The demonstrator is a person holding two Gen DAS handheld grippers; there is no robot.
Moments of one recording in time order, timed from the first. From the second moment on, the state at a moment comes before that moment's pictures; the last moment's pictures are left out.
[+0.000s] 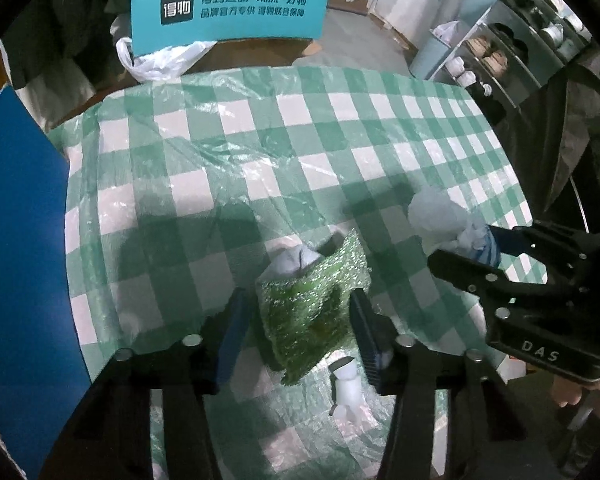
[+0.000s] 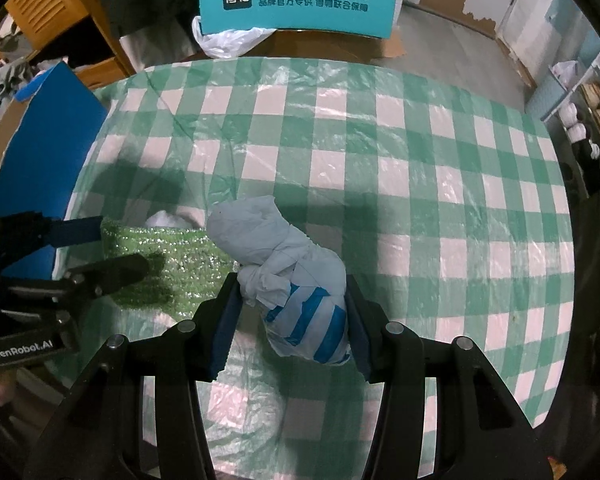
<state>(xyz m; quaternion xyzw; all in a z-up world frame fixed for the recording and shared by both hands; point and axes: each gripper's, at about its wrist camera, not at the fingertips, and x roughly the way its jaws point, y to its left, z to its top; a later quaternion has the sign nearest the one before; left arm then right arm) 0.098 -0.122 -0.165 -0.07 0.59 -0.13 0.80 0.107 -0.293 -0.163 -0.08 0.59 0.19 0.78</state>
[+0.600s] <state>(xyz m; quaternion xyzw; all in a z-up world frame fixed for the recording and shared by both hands) 0.085 -0.142 -0.148 -0.05 0.57 -0.17 0.80 0.103 -0.293 -0.159 -0.08 0.59 0.18 0.78</state>
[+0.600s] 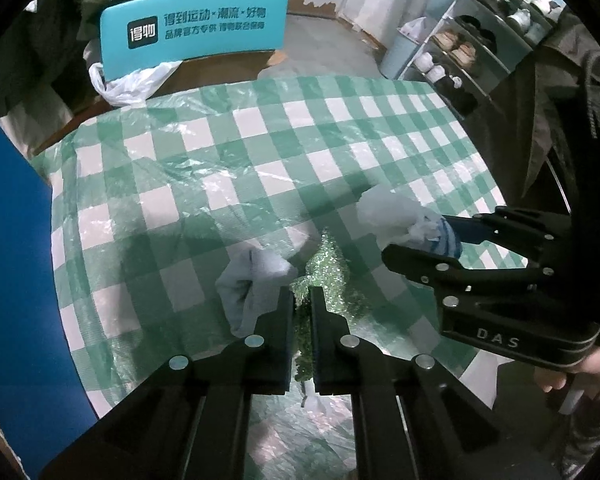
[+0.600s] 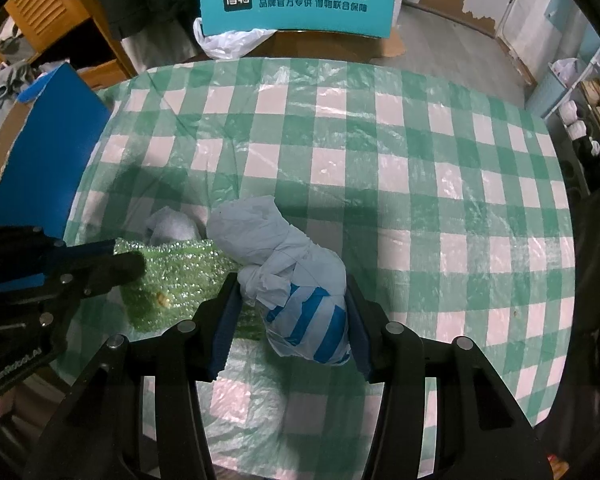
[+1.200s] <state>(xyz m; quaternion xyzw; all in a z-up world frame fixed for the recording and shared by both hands) 0.071 -0.147 -0.095 -0.01 0.51 -0.18 0.84 0.091 -0.295 -0.120 -0.06 0.56 0.19 0.81</state>
